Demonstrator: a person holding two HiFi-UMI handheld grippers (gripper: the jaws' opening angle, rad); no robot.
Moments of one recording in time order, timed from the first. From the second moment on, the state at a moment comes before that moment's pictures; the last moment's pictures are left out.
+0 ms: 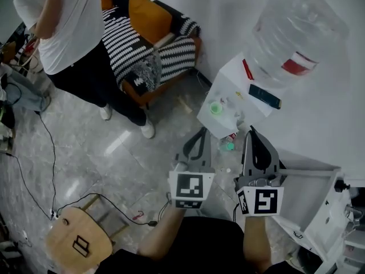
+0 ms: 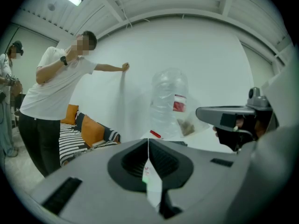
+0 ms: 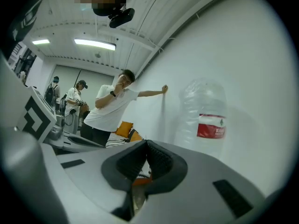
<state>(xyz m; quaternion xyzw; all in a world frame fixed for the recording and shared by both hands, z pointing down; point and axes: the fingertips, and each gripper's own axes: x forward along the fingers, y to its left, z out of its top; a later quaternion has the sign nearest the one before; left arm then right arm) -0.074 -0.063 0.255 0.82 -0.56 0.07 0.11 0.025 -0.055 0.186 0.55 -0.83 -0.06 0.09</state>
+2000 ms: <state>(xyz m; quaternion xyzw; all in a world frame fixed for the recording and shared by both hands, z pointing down) -0.014 -0.158 0.637 0.76 -0.54 0.23 0.28 0.056 -0.286 0.658 0.55 -0.77 0.07 0.30</state>
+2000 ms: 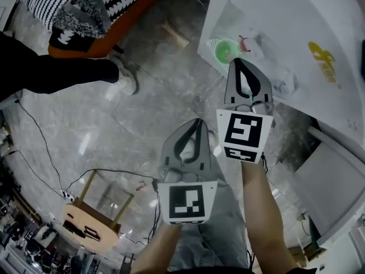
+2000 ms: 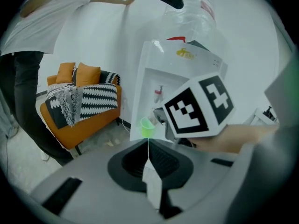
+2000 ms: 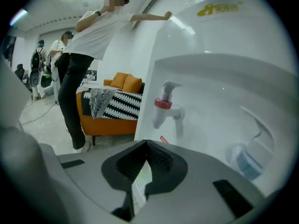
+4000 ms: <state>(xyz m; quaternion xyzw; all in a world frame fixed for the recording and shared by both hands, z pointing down) -0.054 -0.152 0.484 0.77 -0.58 0.17 0.20 0.054 -0.213 0.497 0.56 -0.81 0.09 0.16</state>
